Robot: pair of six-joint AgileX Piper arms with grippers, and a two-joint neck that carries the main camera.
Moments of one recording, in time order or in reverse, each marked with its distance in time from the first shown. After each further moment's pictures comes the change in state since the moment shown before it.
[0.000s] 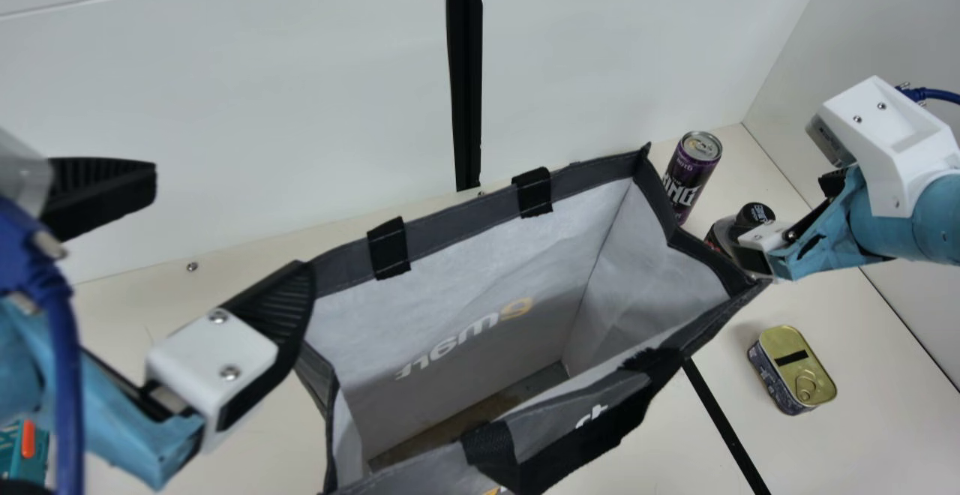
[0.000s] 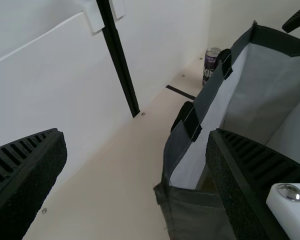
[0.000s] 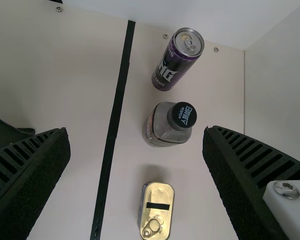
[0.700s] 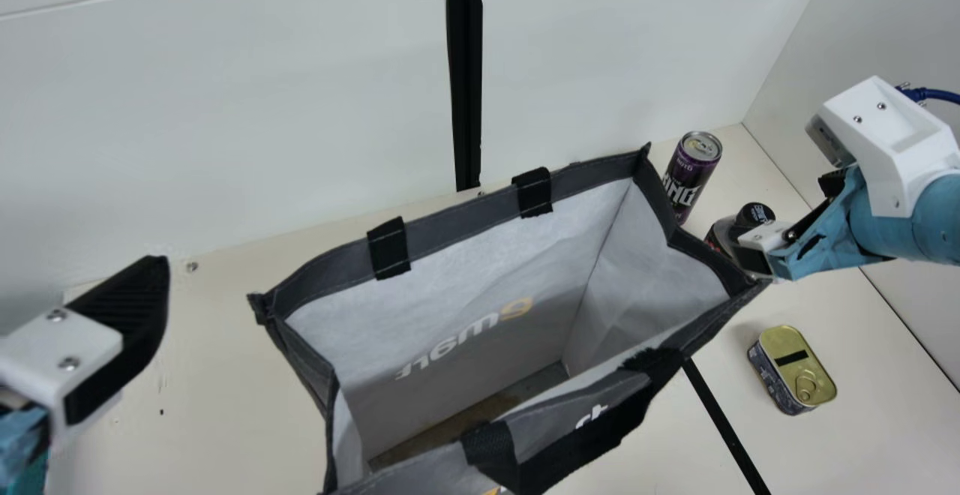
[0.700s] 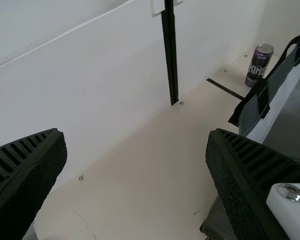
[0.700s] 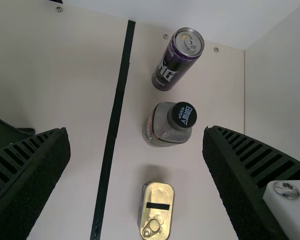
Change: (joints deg) left arm 13.6 -5.9 6.3 -3.4 -0.6 3.1; right arm 0.0 0.0 0.0 0.0 0.0 0.0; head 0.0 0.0
